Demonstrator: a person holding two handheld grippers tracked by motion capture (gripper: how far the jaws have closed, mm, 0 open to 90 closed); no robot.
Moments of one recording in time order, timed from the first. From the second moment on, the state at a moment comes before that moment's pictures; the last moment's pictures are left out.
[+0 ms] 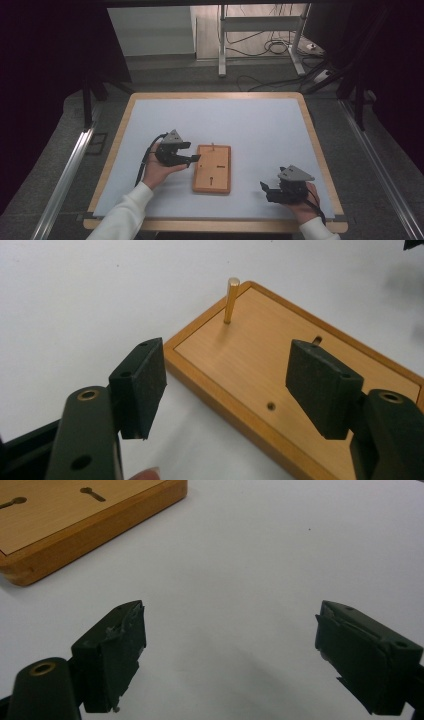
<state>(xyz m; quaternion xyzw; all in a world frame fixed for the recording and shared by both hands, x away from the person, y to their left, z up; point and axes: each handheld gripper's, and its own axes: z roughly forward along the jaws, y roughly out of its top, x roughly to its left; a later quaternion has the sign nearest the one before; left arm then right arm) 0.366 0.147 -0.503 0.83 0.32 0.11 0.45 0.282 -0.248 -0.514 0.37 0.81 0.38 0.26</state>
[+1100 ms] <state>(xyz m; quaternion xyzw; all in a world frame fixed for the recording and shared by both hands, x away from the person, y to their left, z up) 0.411 0.089 -0.518 0.86 0.25 0.10 0.44 0.282 -0.243 -0.517 0.36 0.82 0.37 0.25</state>
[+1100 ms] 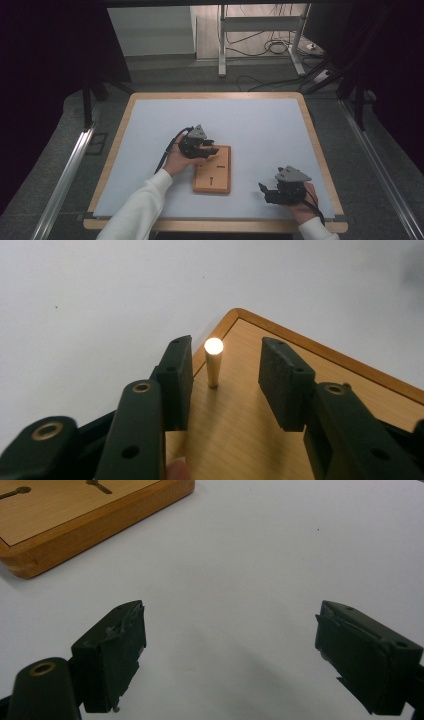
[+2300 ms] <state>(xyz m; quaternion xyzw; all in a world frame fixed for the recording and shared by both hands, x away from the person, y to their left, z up) 0.431 0.085 -0.521 0.86 0.28 0.03 0.43 0.271 -0.221 -0.508 0.32 0.83 0.40 0.23</state>
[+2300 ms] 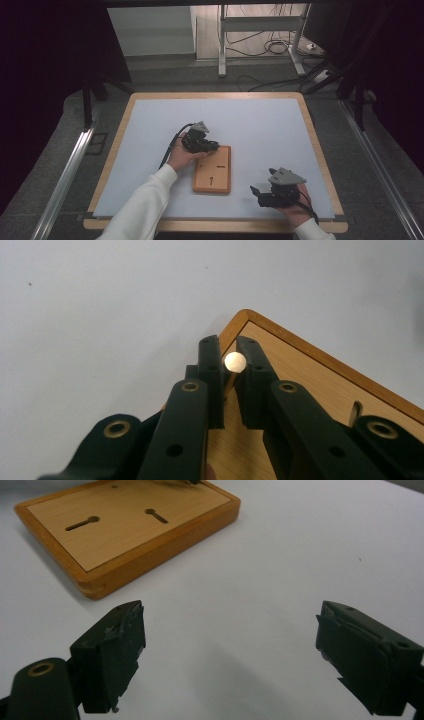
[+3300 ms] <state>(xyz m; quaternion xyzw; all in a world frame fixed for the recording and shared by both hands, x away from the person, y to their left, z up) 0.452 0.089 -0.518 0.85 0.31 -0.04 0.42 0.263 -0.113 -0.521 0.17 0.89 0.32 0.29</state>
